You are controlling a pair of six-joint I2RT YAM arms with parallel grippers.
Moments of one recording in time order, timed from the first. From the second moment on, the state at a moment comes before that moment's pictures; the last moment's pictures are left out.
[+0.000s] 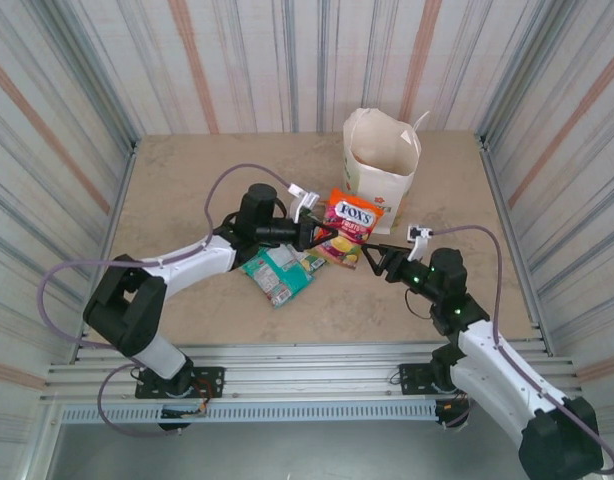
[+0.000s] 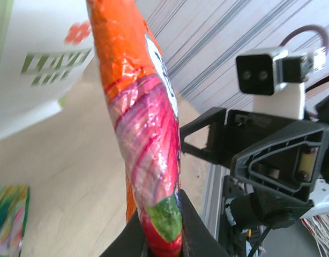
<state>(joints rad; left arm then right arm) -0.64 1.57 0.95 0.28 0.77 -0.42 0.37 0.69 0.28 0.21 -0.37 0.69</state>
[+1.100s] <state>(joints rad) -0.63 1.63 0.97 0.61 0.90 -0.52 0.30 0.82 0.34 0.52 -0.66 0.71</state>
